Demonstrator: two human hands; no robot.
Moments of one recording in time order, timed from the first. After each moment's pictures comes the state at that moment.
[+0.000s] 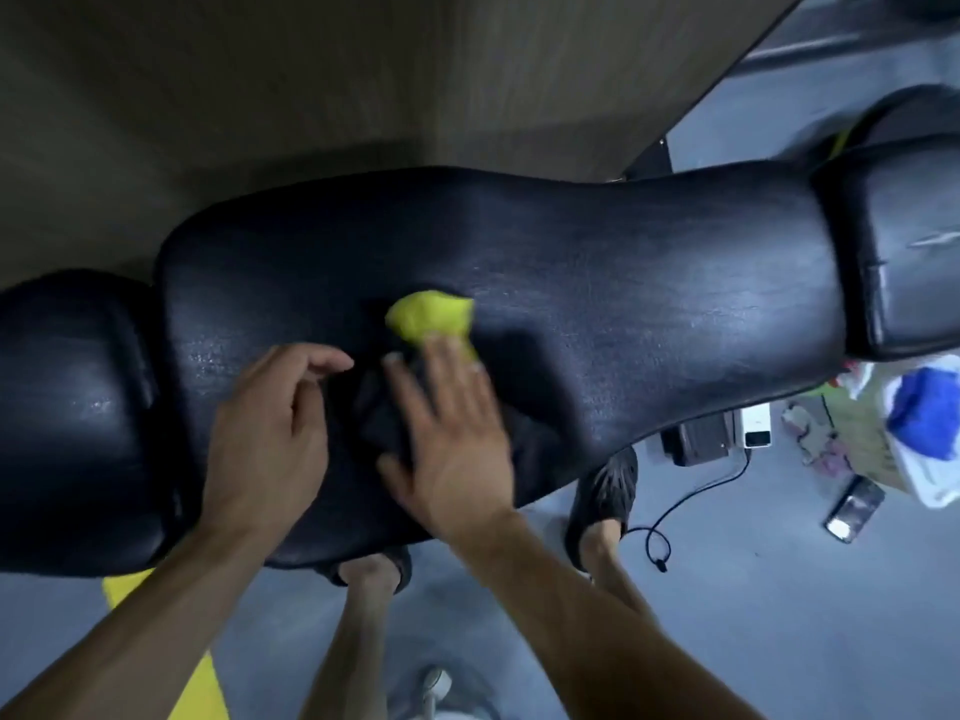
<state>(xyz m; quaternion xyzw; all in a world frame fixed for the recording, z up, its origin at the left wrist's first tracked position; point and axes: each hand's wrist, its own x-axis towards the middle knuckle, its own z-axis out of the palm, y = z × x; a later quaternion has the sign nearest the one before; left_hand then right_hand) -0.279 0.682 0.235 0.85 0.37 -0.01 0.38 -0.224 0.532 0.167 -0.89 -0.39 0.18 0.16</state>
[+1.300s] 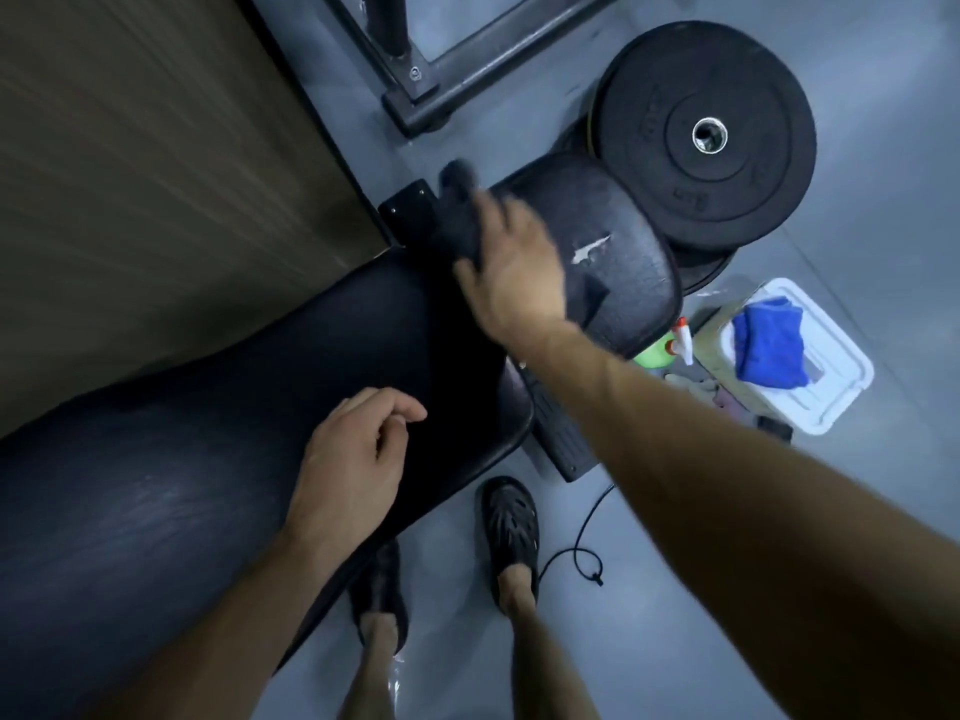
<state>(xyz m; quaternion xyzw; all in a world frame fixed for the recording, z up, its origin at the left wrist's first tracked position) -0.001 0.412 0.238 0.89 0.17 -0.17 0.38 0.172 0.275 0.181 -0.96 -0.12 0.13 0.20</state>
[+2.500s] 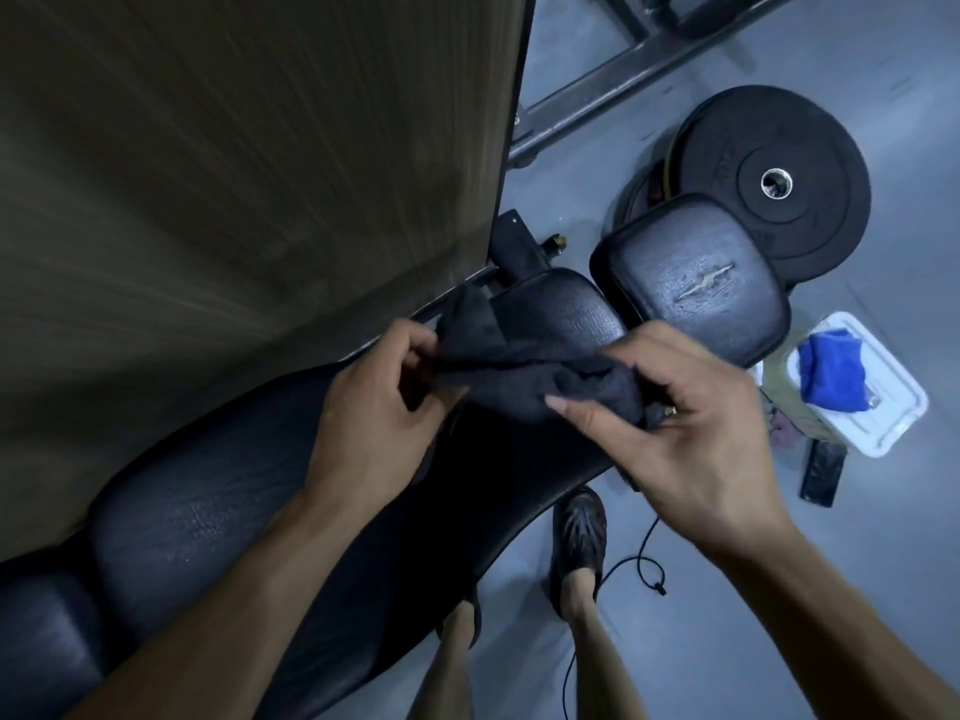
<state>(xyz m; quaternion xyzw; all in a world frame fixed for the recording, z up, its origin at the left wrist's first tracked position) -0.015 0.564 0.338 0.86 0.17 -0.07 0.48 0.026 0.346 0.373 -0.86 -0.16 0.06 0.47</state>
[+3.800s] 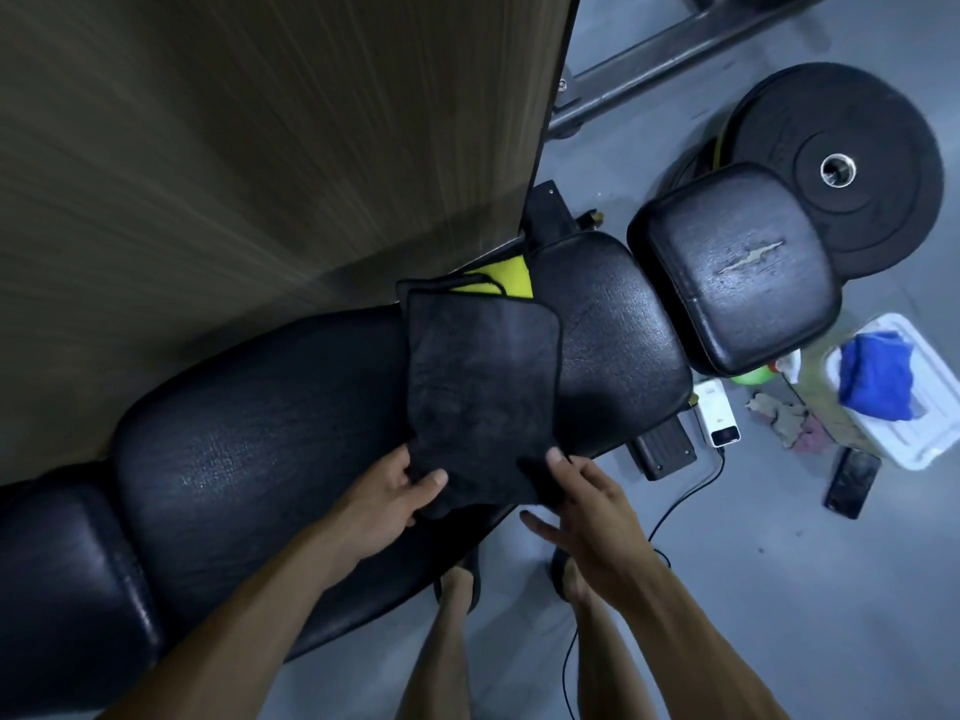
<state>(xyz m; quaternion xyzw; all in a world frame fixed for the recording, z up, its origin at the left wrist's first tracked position) -0.137 0.565 0.252 0.65 0.34 -0.37 0.58 -0.094 0.334 0.233 -0.52 0.37 0.42 0.64</state>
